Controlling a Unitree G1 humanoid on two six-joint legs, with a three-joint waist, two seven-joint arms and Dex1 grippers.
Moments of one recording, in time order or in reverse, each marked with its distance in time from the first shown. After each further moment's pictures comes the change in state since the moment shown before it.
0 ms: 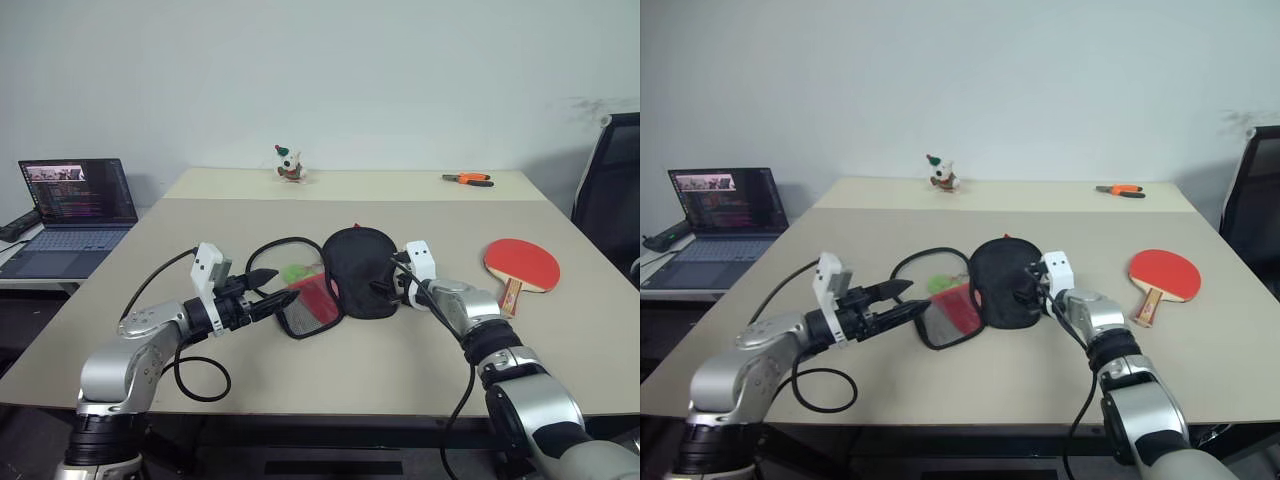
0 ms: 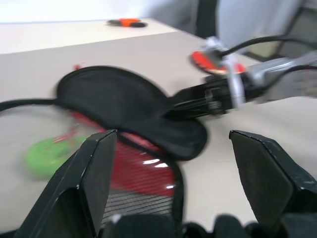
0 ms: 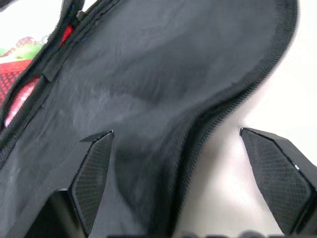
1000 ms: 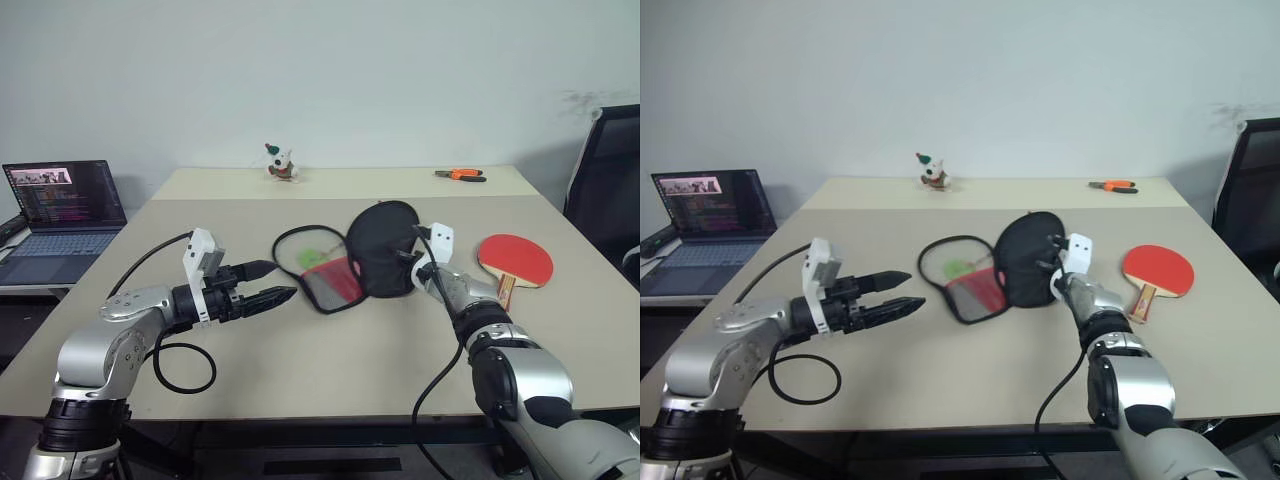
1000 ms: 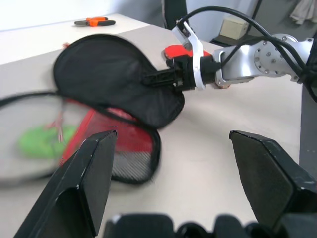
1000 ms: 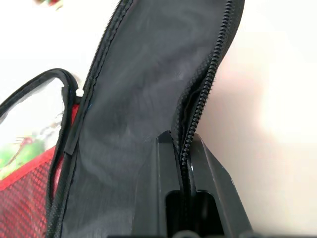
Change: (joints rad) left arm -0.082 0.078 -0.058 0.059 -0.013 -0.021 -0.078; right arm -0.134 0.004 -0.373 0.232 0.102 -0.122 -0.357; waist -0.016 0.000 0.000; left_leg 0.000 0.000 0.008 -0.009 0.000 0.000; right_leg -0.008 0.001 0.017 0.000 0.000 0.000
